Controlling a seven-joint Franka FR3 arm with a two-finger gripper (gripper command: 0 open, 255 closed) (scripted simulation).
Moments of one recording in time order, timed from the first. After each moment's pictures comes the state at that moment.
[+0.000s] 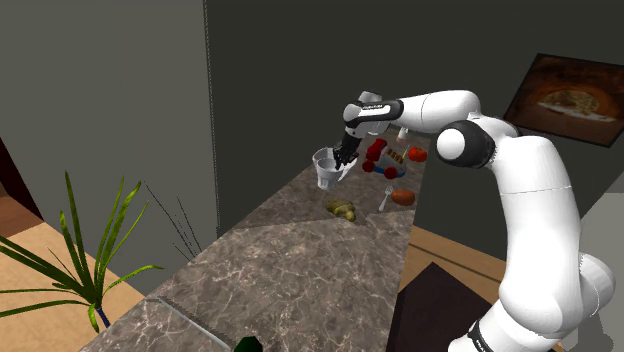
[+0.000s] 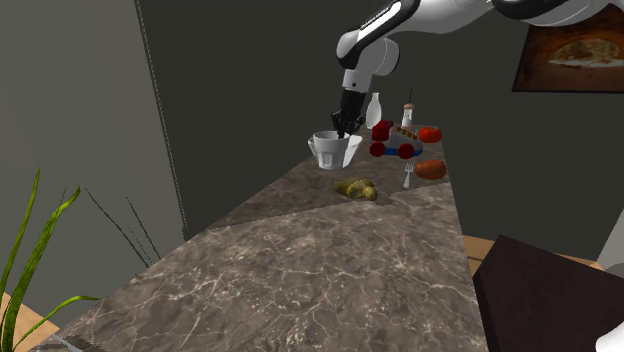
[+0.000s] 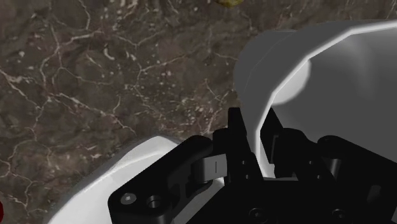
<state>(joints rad) -0.27 0.70 -0.01 -1.28 0.21 2.04 -0.10</state>
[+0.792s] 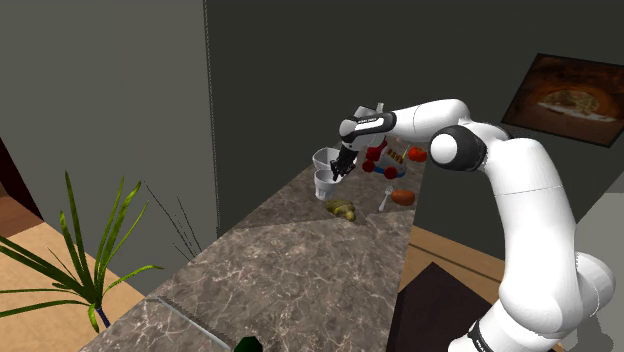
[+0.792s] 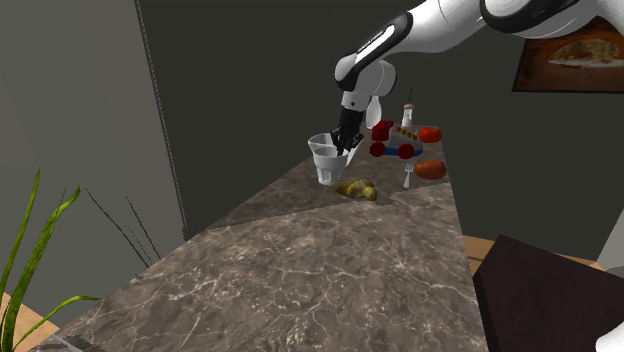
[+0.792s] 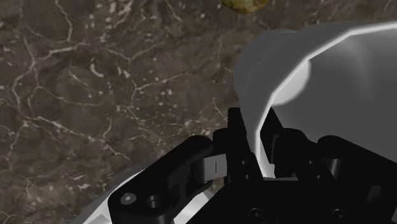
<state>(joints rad) -0.27 0.76 -0.01 -1.33 0.22 2.15 -0.12</state>
